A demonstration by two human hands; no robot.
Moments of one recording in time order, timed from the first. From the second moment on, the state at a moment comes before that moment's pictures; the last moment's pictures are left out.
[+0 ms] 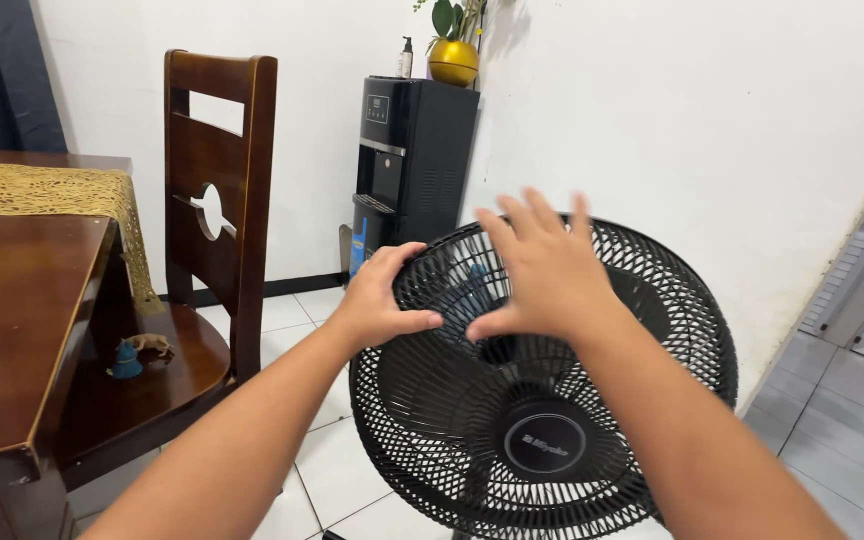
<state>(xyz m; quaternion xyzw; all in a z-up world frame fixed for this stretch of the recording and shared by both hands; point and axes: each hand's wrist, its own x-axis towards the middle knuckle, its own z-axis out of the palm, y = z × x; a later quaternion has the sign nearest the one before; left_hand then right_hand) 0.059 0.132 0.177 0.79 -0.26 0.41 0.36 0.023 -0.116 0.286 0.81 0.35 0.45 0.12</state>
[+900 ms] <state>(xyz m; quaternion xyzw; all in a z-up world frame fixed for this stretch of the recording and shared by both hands) 0.059 0.163 0.026 0.69 -0.18 0.41 0.57 0.025 -0.053 0.303 0.83 0.36 0.35 0.23</state>
